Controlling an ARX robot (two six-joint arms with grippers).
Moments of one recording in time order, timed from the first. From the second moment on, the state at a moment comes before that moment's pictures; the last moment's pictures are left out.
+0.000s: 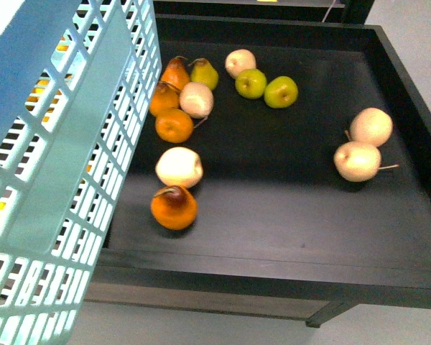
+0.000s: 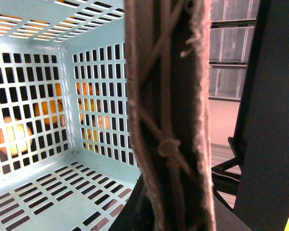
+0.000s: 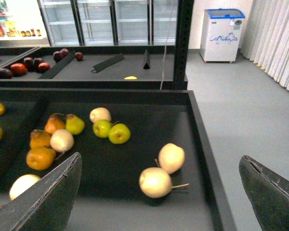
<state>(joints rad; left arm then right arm) -0.20 0.89 0.73 -0.17 -0.20 -1.59 0.00 0.00 0.02 0.00 0.00 0.00</state>
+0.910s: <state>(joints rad) -0.20 0.89 0.73 -0.17 -0.20 -1.59 0.00 0.00 0.02 0.00 0.00 0.00</state>
